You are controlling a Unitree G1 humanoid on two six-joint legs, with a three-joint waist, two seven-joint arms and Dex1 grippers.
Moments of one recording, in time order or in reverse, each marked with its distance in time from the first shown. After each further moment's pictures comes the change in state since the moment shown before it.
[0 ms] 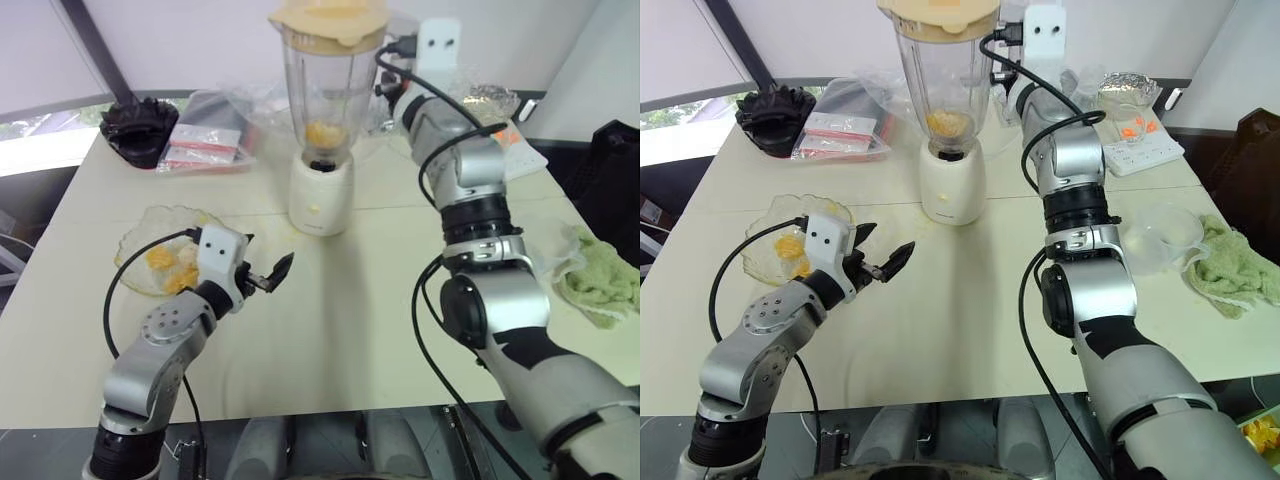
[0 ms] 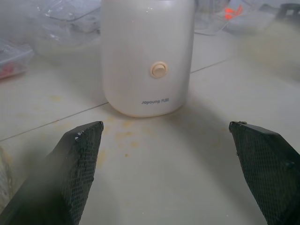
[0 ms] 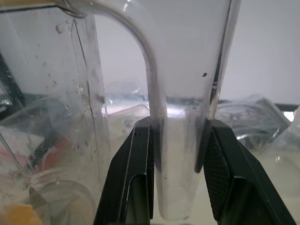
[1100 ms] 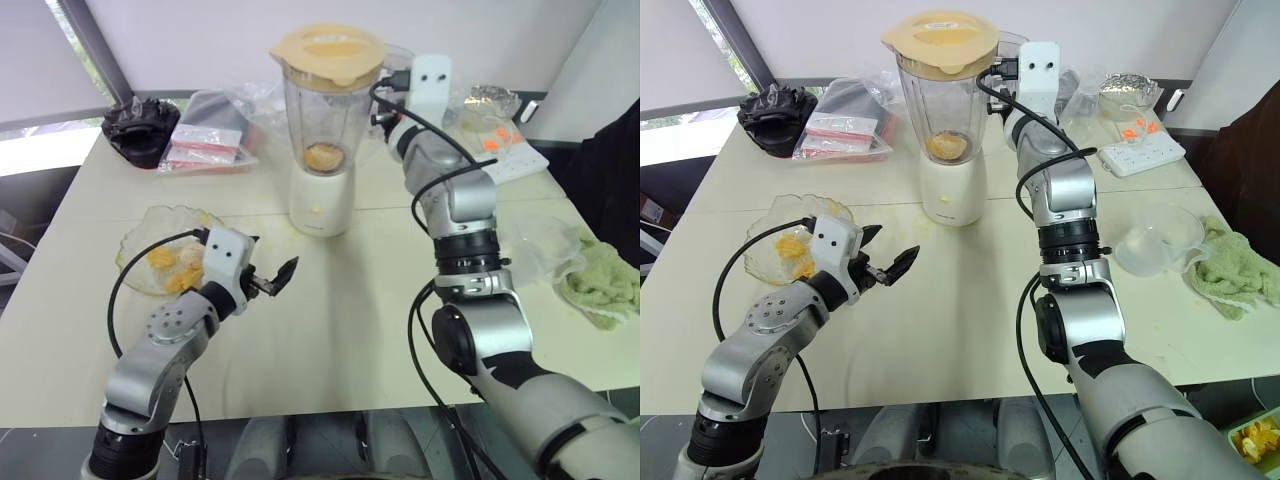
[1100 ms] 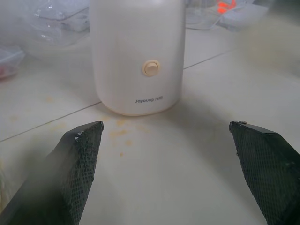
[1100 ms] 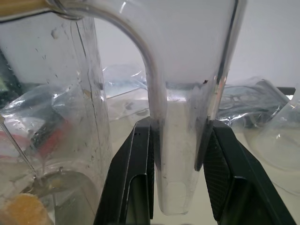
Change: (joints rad) left arm -0.015 0.012 -0.033 -0.003 0.013 0.001 -0.005; right arm 0.157 0.042 0.023 -0.203 -0.022 0.066 -0.037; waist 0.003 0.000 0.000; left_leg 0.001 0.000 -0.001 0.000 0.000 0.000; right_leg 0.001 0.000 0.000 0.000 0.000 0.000
